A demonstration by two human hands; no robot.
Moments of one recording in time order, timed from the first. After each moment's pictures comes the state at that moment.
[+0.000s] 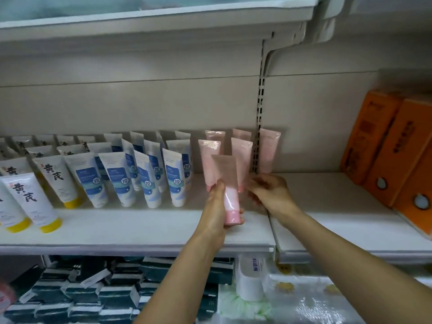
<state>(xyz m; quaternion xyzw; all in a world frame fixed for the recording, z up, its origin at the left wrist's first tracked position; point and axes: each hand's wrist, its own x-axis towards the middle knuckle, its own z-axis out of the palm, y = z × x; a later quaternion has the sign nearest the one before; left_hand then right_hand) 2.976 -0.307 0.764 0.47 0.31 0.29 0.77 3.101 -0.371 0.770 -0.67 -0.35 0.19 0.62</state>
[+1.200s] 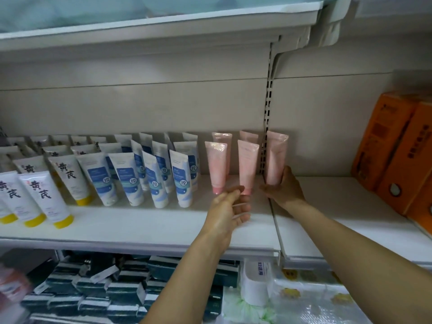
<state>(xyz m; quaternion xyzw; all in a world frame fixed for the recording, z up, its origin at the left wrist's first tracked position) 2.978 -0.312 0.769 0.47 0.30 0.30 0.78 3.161 -0.350 0.750 -0.83 -0.31 0.08 0.46</state>
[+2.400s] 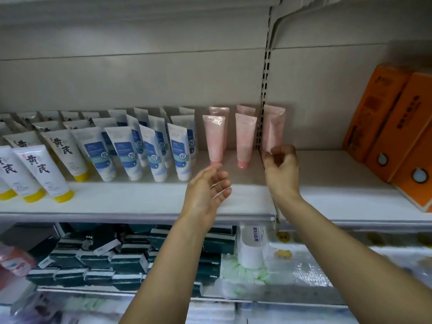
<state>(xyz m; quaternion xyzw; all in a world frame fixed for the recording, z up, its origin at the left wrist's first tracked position) 2.931 -0.317 0.776 0.39 0.31 0.35 0.79 3.081 -0.382 0.764 -0.70 -0.25 0.01 0.67</state>
